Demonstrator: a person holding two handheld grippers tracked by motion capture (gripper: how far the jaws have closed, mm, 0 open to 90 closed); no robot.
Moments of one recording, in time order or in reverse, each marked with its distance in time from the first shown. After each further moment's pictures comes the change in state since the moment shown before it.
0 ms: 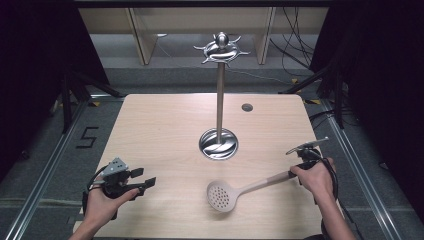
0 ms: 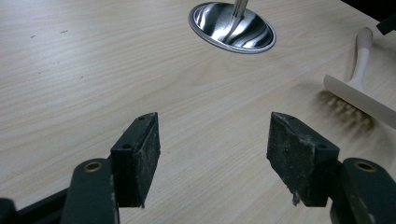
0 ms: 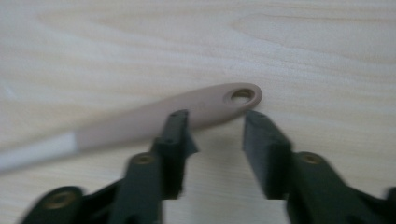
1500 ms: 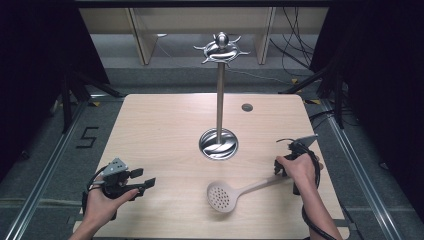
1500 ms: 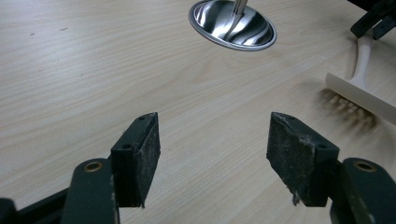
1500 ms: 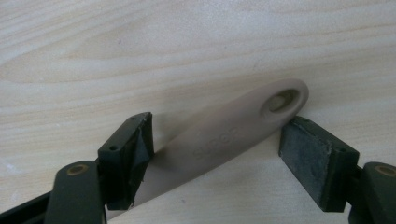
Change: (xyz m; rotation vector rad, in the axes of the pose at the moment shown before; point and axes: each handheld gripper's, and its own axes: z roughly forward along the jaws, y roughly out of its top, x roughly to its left) left arm 0.001 -0.001 0.000 -0.003 -0.013 -0.004; right arm 0.022 0.029 0.035 0.168 -0.064 0.342
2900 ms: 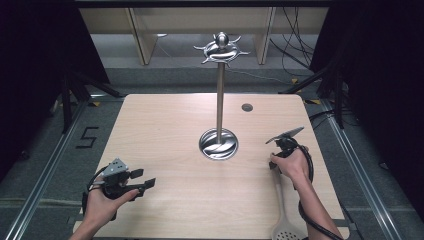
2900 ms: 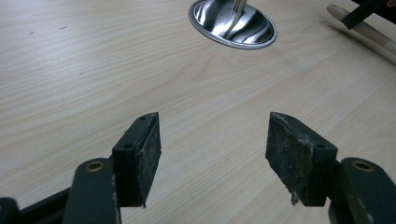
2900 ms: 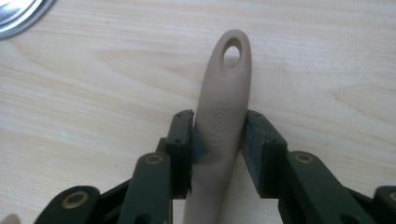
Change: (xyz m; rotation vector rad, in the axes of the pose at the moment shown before) left arm 0.000 -0.001 0.000 0.006 0.001 0.001; right arm 0.023 0.001 -0.008 -0.124 0.088 -0.448
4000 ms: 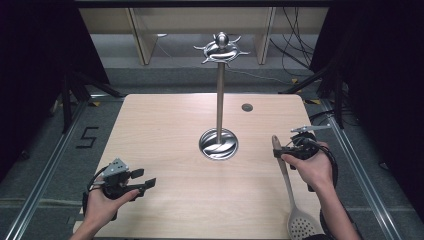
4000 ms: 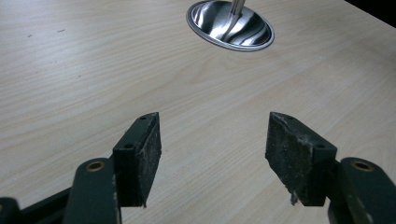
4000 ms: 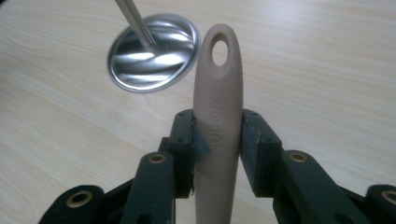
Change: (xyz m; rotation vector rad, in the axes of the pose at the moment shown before) left arm -0.001 0.001 0.000 -0.010 -0.002 0.005; right arm 0.009 -0.038 -0.087 -0.361 0.148 -0.199
